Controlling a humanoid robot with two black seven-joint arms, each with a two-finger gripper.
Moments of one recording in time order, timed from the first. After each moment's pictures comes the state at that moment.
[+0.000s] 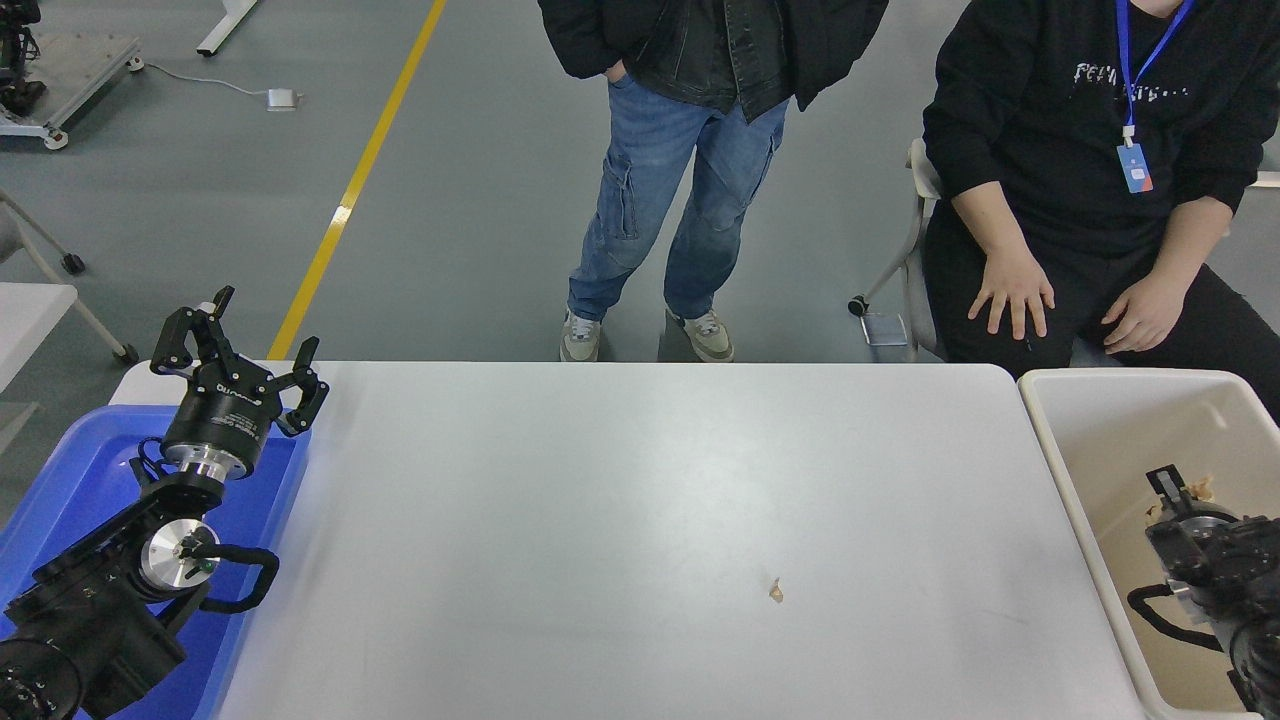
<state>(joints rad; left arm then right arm) -0.53 0.39 -0.87 -0.51 0.08 -0.53 -0.58 0.71 -0.21 -0.08 -0.09 -0.26 -0.16 -0.06</state>
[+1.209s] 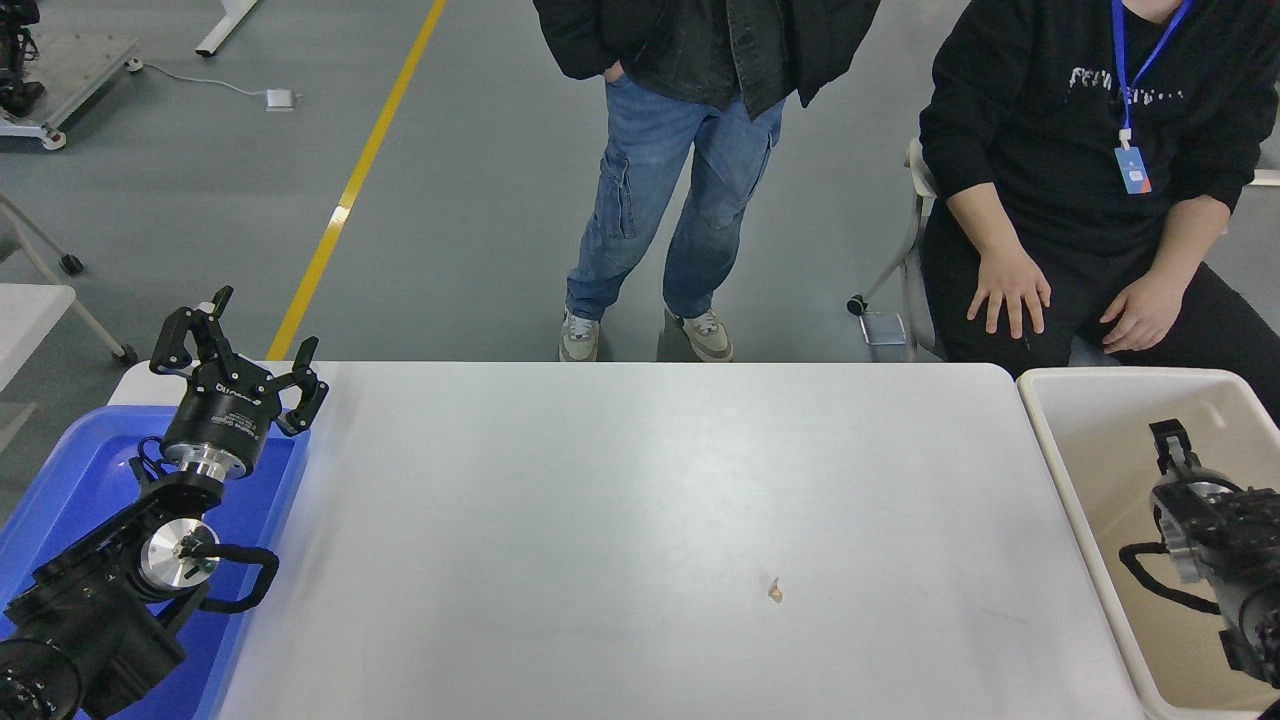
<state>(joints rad) -0.53 0.39 -0.87 -0.51 0.08 -0.53 -0.58 0.86 -0.30 0.18 0.06 -0.26 -0.19 -0.06</state>
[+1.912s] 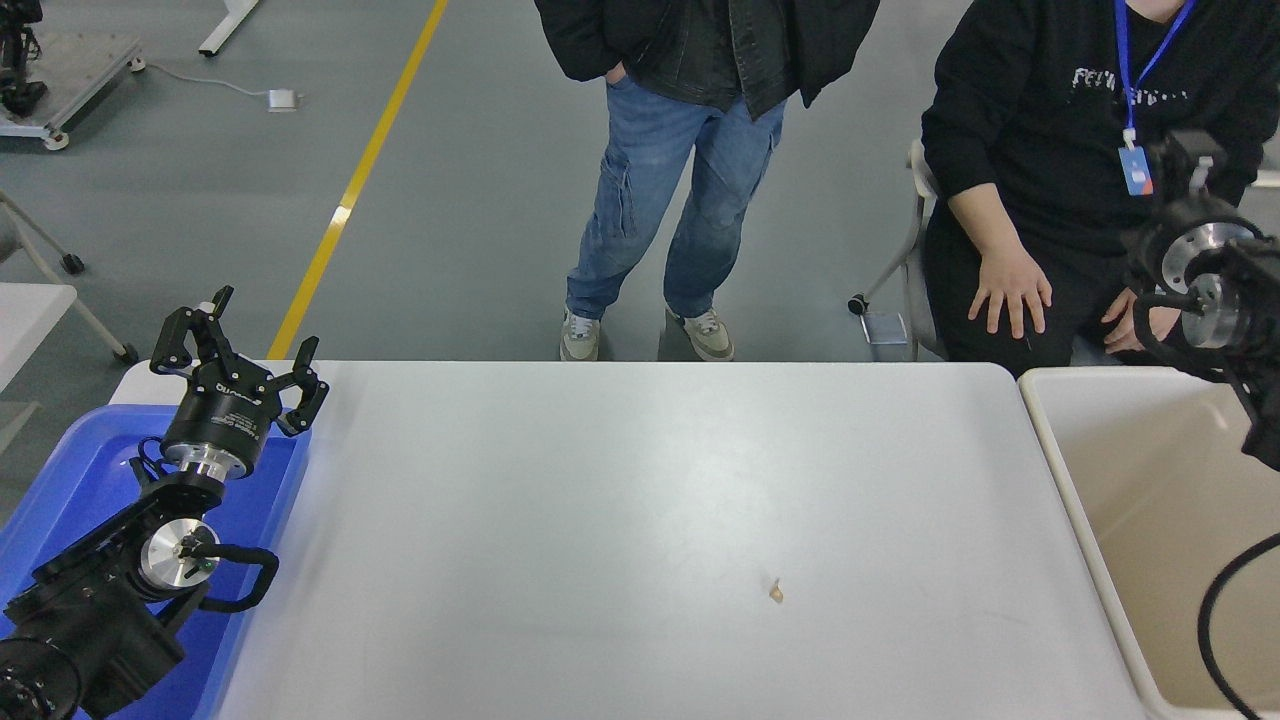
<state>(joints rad) -0.53 0.39 -0.87 -0.51 0.08 -0.53 -0.58 1.11 -0.50 0.59 0.57 -0.26 -0.17 0.06</state>
